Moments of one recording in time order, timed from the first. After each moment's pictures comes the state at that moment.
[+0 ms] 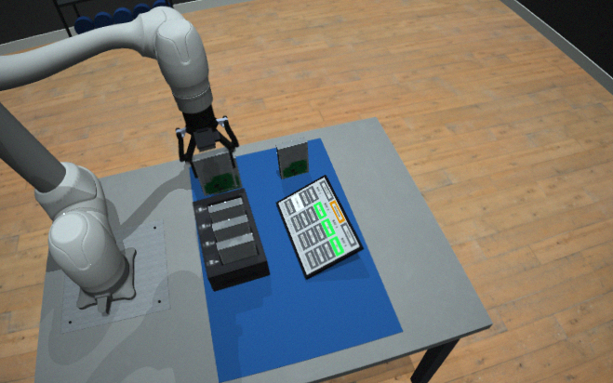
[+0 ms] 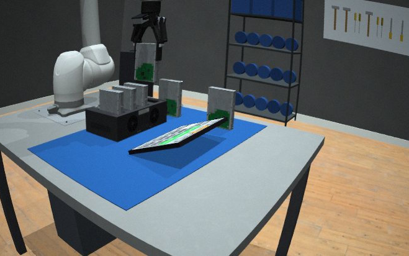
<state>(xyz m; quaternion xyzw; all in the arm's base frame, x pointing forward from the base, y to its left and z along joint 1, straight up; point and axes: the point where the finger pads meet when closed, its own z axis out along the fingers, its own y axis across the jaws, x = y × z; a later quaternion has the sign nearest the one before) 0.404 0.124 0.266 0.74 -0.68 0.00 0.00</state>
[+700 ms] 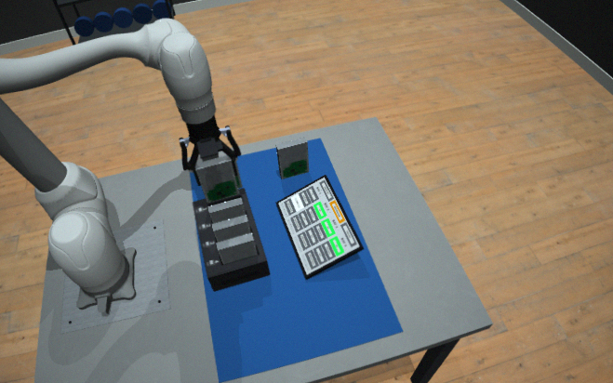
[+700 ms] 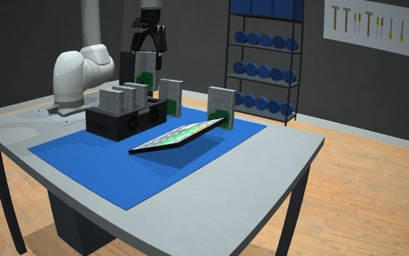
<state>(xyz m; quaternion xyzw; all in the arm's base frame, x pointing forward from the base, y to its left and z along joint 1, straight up) 0.405 0.125 0.232 0.74 -0.68 0.00 0.00</state>
